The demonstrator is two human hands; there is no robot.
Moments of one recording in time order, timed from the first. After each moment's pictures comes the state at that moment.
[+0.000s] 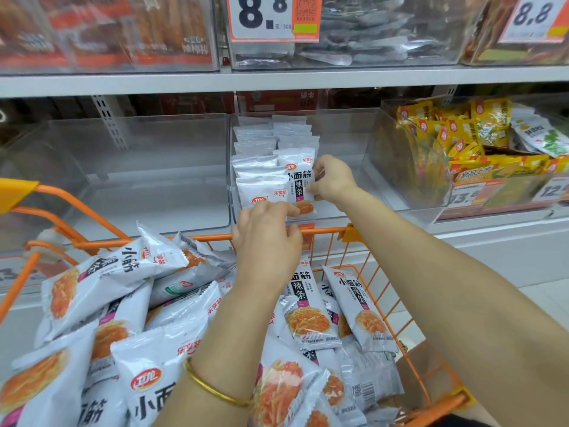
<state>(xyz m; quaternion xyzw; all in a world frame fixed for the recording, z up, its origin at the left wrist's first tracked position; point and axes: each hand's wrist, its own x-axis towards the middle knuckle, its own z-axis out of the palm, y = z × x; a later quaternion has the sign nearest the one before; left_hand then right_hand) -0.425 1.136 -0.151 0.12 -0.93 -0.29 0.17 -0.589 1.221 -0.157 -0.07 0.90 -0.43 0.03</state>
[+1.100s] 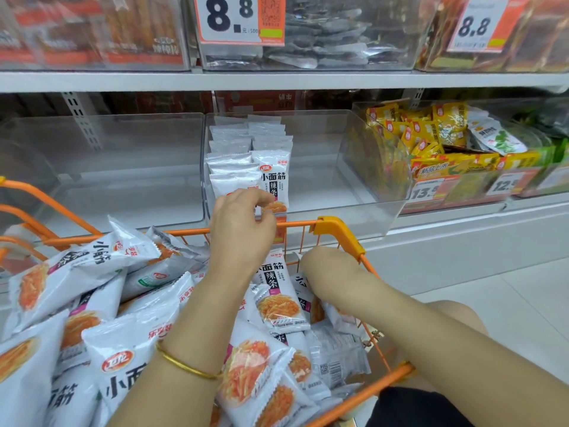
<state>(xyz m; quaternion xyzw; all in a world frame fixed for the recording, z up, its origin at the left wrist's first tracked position) -0.425 1.139 -0.149 0.08 -0.88 -0.39 0.24 -0.446 1.265 -0.168 -0.22 0.95 0.10 0.18</state>
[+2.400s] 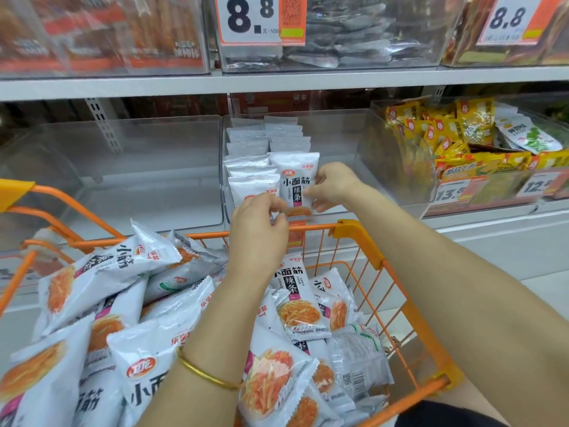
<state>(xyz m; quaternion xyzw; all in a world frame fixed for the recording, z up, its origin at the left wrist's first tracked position) -0.428 1.134 -0.152 0.11 -0.87 -0.44 0.20 -0.567 1.244 -0.140 -0.08 0.90 -0.41 0.12</state>
